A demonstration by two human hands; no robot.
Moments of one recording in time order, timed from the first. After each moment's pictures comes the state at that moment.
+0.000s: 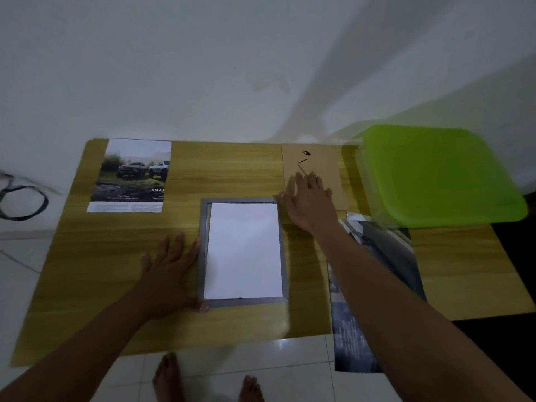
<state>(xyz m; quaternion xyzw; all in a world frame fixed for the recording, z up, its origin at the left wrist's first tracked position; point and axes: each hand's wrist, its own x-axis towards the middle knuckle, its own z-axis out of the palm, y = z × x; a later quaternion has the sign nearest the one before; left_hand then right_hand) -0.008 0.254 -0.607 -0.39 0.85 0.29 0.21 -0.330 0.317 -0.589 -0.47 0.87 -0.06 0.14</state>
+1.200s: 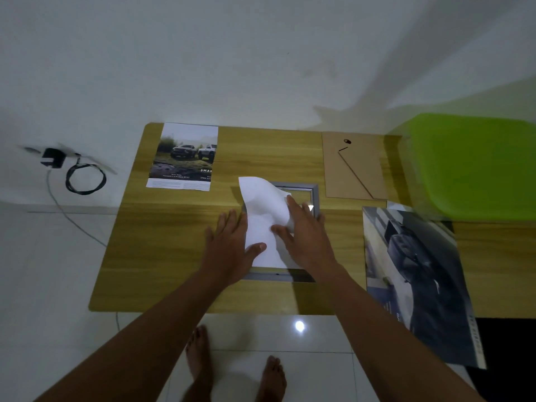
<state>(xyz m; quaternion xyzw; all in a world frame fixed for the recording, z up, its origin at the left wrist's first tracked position) -0.036 0.285 -0.606 -0.47 0.85 0.22 0.05 -0.205 0.355 -0.599 -0.51 0.81 -0.17 0.22</state>
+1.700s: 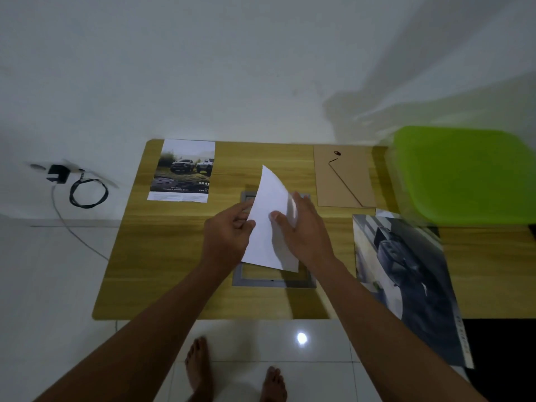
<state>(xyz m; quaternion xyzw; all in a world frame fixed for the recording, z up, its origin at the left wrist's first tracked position) -0.052 0.279 -0.552 -0.44 0.73 0.42 -0.31 -0.210 0.349 -0.556 -0.41 0.82 -0.30 0.26</state>
